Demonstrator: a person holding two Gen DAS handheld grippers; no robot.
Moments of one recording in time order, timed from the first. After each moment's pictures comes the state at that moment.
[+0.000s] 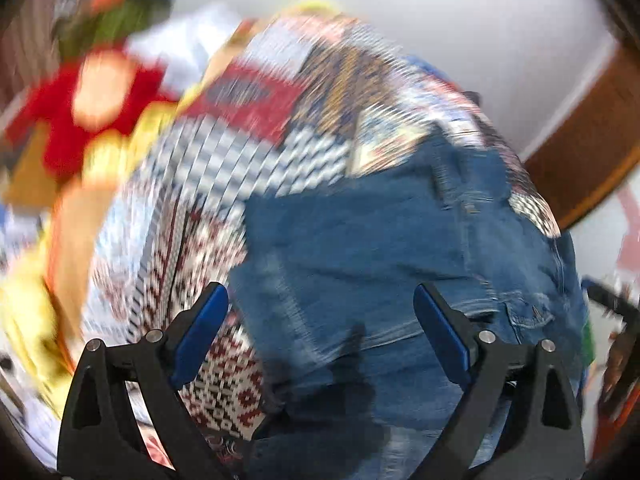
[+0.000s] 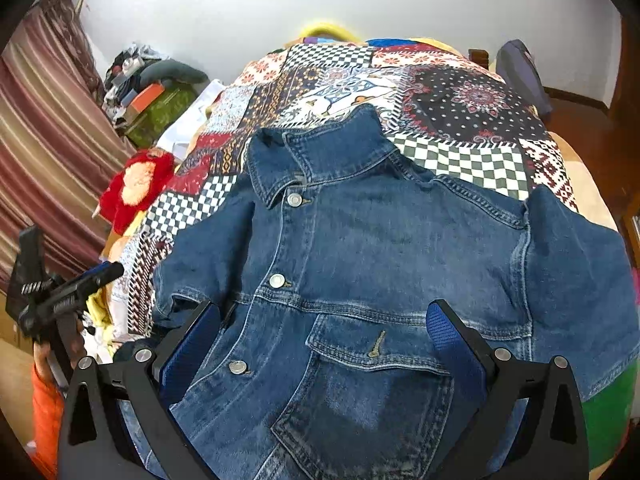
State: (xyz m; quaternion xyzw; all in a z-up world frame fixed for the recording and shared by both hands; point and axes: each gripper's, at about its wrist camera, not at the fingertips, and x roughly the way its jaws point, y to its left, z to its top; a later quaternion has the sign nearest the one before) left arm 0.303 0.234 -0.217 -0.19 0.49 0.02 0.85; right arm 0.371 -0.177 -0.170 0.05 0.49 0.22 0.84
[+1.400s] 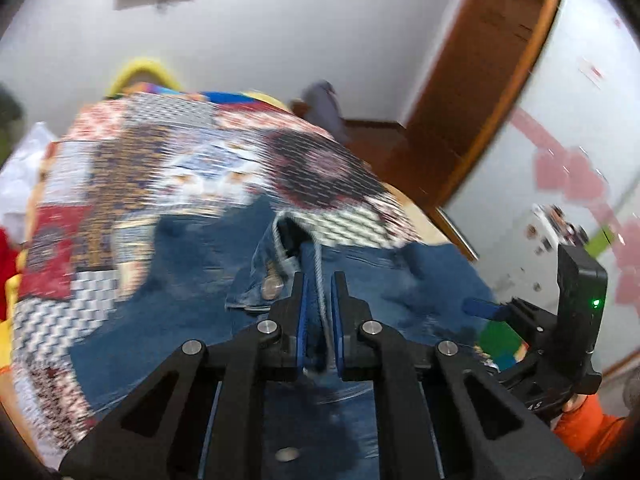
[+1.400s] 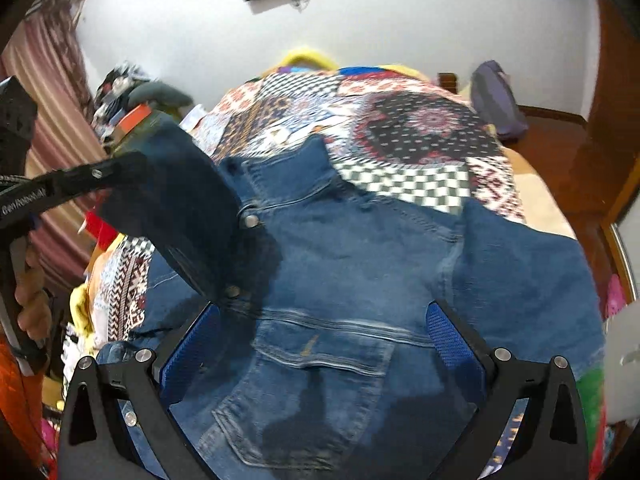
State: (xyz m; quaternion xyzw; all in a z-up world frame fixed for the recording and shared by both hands) left arm 0.389 -0.007 -0.106 -0.05 0.42 -0.22 0.88; right arm 0.361 -0.246 -0.155 0.05 0.45 0.18 0.87
